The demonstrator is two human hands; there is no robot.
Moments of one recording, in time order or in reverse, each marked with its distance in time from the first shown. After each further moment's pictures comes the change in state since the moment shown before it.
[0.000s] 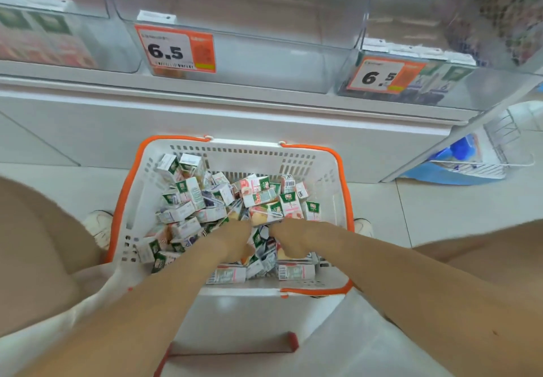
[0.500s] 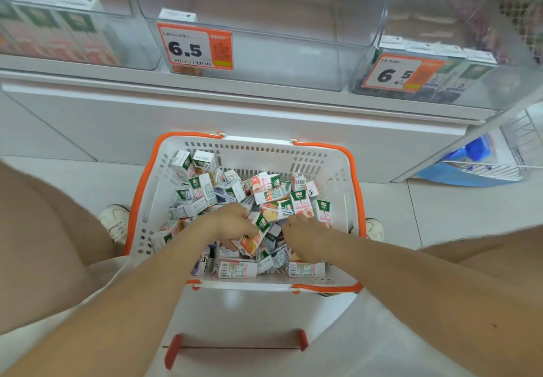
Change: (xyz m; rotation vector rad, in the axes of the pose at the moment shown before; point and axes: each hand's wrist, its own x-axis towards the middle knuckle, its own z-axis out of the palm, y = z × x) left_hand -0.032 -0.017 -0.039 -0.662 -0.046 -0.175; right_hand -0.007 -0.010 0.017 -0.277 0.108 0.038
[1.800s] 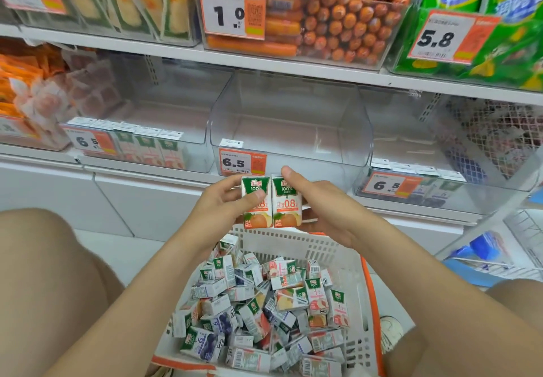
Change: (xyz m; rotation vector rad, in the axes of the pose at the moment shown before) left_hand -0.171 0.085 -0.098 -0.725 0.501 0.762; right_hand -0.139 0.022 -0.240 1.642 0.528 -0.018
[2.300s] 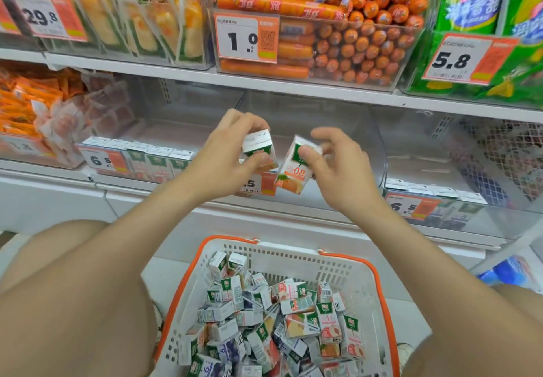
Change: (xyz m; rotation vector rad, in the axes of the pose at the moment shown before) left_hand 0.067 0.088 -0.032 0.906 0.061 0.667; right_hand 0.035 -0.048 -0.016 -0.450 0.562 -0.696
